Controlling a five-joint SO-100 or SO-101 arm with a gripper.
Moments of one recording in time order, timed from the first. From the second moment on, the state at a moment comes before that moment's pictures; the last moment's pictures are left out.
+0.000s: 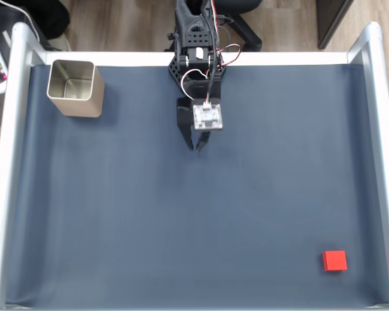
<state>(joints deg) -6.7 190.6 179.7 47.4 -93.2</state>
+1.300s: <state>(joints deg) -35.3 95.1 97.2 27.9 -78.4</state>
